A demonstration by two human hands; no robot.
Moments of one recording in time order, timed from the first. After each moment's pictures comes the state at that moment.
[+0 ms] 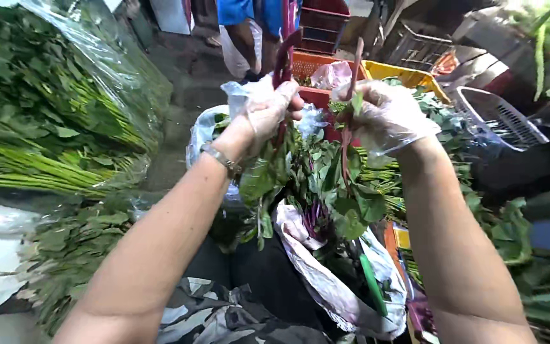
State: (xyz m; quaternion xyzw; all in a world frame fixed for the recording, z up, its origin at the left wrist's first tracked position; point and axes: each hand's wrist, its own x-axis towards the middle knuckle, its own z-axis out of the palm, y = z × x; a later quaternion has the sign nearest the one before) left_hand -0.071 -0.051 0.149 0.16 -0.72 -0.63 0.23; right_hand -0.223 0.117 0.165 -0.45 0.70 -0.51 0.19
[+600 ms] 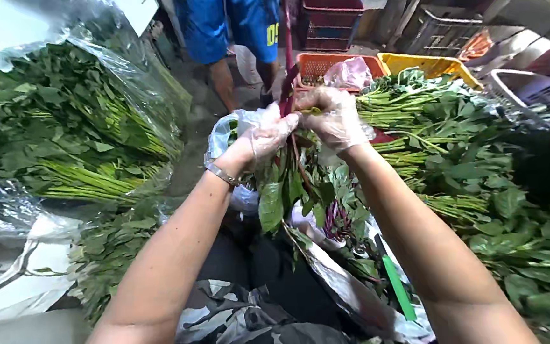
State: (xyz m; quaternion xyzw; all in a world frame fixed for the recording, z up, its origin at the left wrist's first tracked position) left_hand -0.058 -0.069 0.124 0.15 -0.81 -0.54 0.14; right_hand -0.191 0.039 0.121 -0.56 0.65 -0.51 0.00
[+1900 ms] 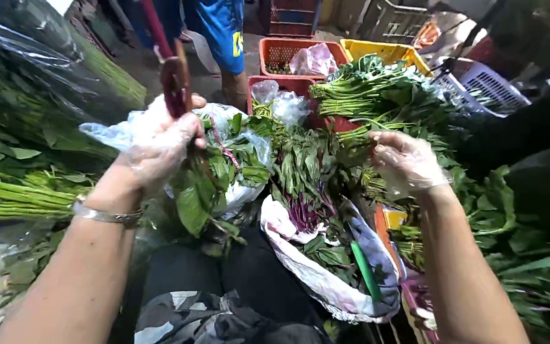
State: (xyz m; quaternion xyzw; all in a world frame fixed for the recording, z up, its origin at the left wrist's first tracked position) left_hand 0.004 -0.089 0.111 0.12 -0.82 -0.51 0.25; right_hand -0.255 0.244 0.082 -0.38 0.77 -0.51 0.09
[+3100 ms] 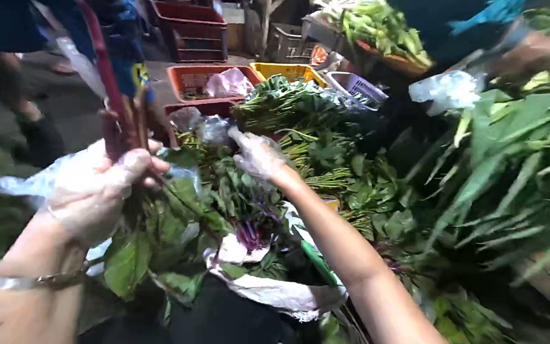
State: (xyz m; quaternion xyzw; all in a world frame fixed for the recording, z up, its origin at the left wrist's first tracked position) left_hand -0.050 -0.060 0.108 0.08 -0.78 -0.59 0.21; right_hand -0.239 0.136 0.096 -0.40 0.91 -0.15 0.04
